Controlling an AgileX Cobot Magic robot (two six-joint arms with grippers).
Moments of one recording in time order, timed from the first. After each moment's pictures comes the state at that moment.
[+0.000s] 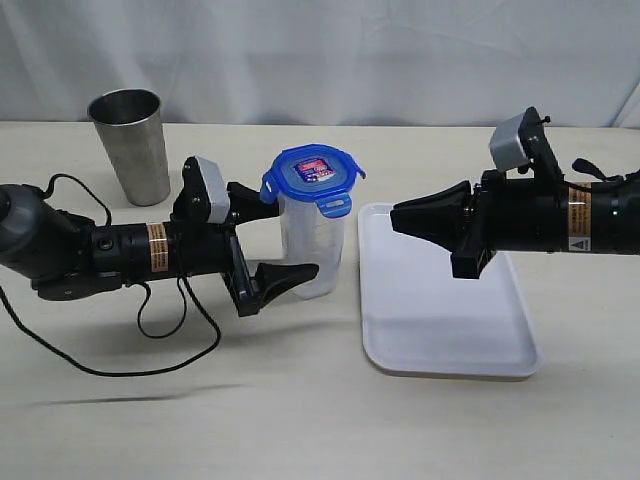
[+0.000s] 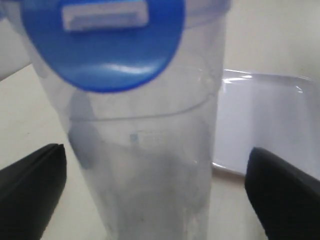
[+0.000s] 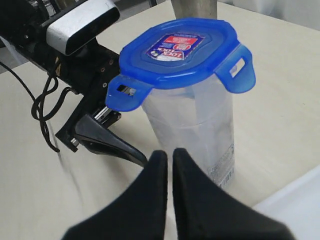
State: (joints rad) left arm -0.29 2.21 -0.93 1.02 -1.11 -0.24; right arm 0.00 1.77 -0.80 -1.47 -1.01 0.96
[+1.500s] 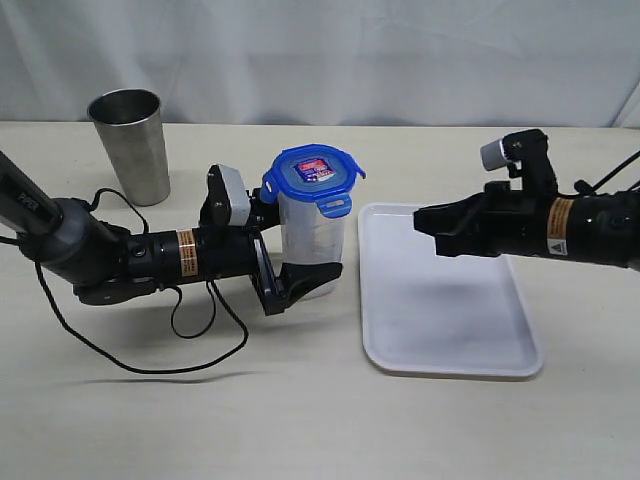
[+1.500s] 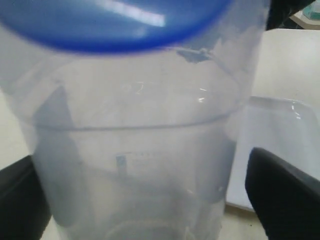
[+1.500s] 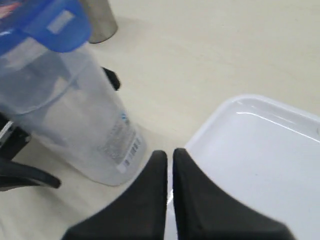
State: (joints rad) left arm -0.34 2.35 -1.06 0.99 -1.21 -0.28; right arm 0.00 1.88 -0.80 -1.23 -0.78 0.96
